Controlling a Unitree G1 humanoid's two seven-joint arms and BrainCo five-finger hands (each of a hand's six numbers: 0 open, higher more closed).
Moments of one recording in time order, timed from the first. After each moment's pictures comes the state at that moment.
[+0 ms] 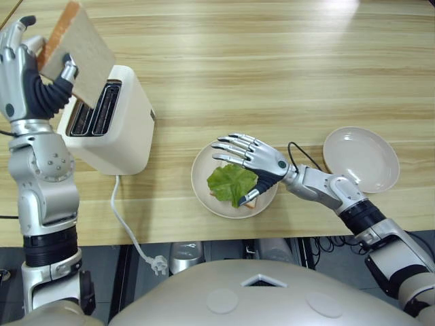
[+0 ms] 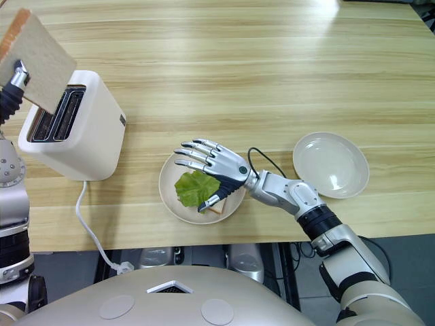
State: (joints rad) left arm -0.05 0.57 0.30 -0.36 0.61 0.06 0.15; right arm -0.30 -0.56 0.56 0.30 -1.03 -0.79 -0.50
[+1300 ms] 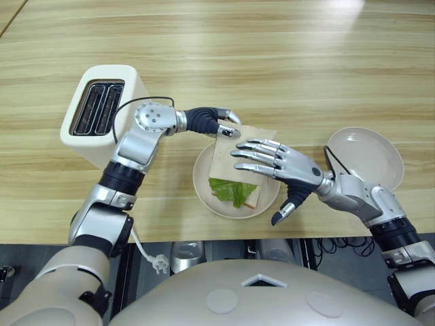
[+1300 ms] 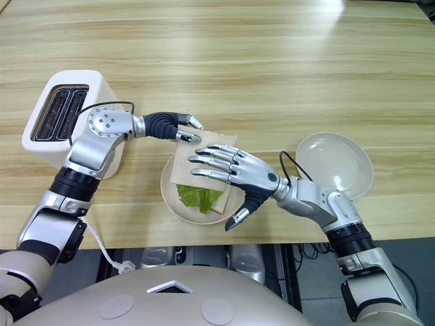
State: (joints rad) left arm -0.56 0.41 -0.37 0.30 0.00 0.03 -0.98; right arm -0.11 -0.67 0.30 0.10 -0.82 -1.08 -0.21
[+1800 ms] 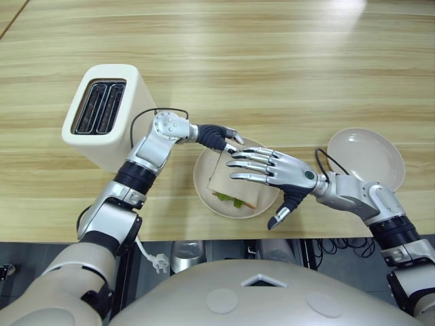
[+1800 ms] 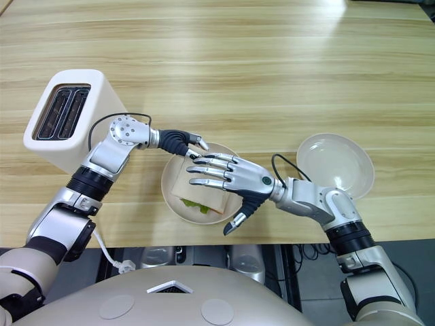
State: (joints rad) left arm -0.57 0.36 -0.42 0.38 0.03 0.01 -1.08; right arm -0.13 -0.67 0.31 0.10 -0.88 -1.09 -0.20
